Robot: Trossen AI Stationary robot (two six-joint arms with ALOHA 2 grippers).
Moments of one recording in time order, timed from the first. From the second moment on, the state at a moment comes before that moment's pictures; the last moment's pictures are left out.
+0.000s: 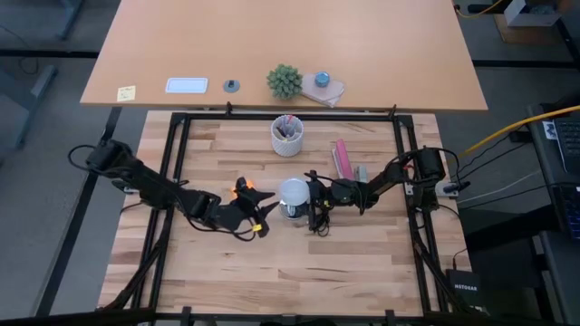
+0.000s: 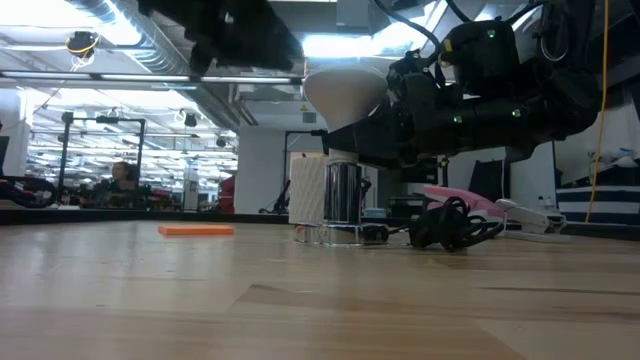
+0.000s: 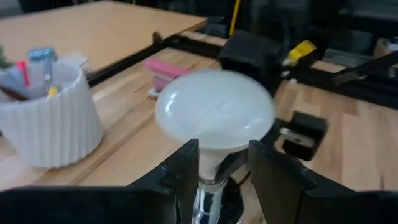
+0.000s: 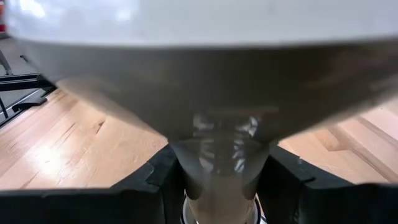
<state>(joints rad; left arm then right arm) -0.40 1.46 0.81 0.21 -0.84 -0.41 0.05 1.93 0.58 1.22 0.07 0.08</state>
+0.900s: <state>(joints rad) -0.22 1.46 0.81 0.42 -0.59 -0.19 0.05 1.93 0.58 1.22 0.07 0.08</state>
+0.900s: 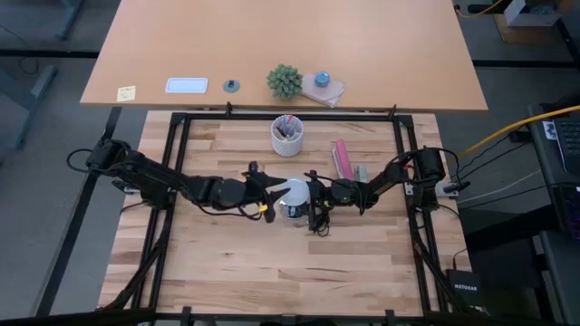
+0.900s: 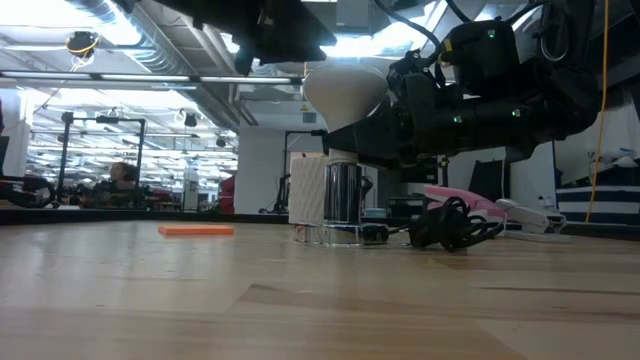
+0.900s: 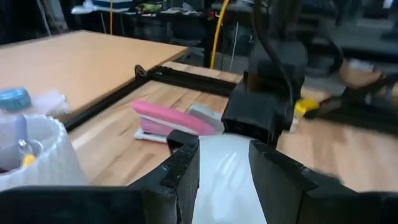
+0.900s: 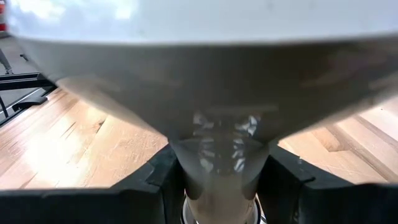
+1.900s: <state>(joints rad) -0.19 1.46 0.81 0.46 -0.47 -0.18 0.05 1.93 0.58 1.22 0.07 0.08</state>
